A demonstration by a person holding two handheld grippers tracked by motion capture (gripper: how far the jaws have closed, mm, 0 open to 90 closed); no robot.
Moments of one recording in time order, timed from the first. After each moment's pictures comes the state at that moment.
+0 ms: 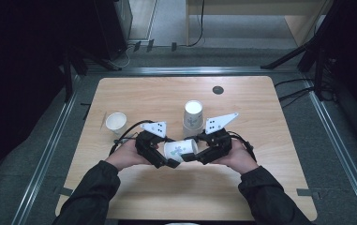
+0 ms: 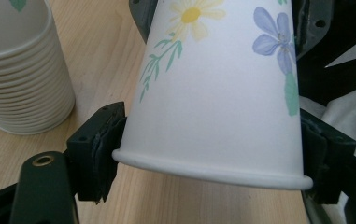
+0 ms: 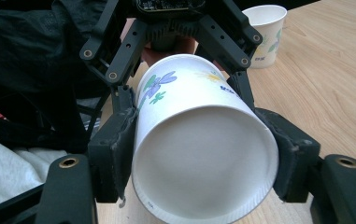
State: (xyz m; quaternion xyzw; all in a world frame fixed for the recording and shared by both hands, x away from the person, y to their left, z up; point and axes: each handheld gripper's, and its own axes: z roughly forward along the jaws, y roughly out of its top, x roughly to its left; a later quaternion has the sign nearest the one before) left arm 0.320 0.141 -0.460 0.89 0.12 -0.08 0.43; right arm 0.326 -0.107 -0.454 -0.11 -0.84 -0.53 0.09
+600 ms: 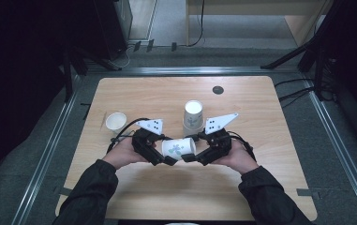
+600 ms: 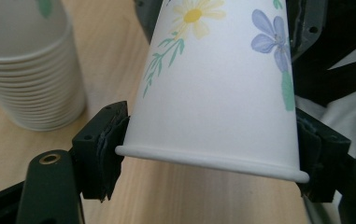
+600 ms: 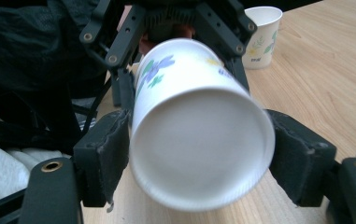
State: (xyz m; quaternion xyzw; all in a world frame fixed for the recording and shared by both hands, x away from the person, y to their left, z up) left arm 0.323 0.152 -0.450 0.89 0.13 -0.07 0.43; right arm 0.326 -0.107 -0.454 -0.11 -0.84 -0.53 0.08
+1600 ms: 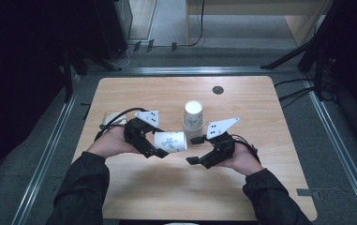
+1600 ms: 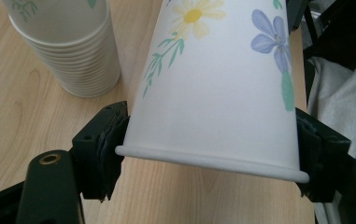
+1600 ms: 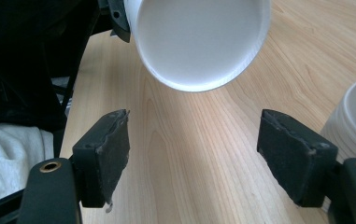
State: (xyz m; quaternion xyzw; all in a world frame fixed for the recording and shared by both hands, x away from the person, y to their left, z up) left arm 0.330 0.158 -0.413 0.94 0.12 -0.03 0.33; right arm 0.321 -0.116 -0.463 -0.12 -0.86 -0.49 0.04
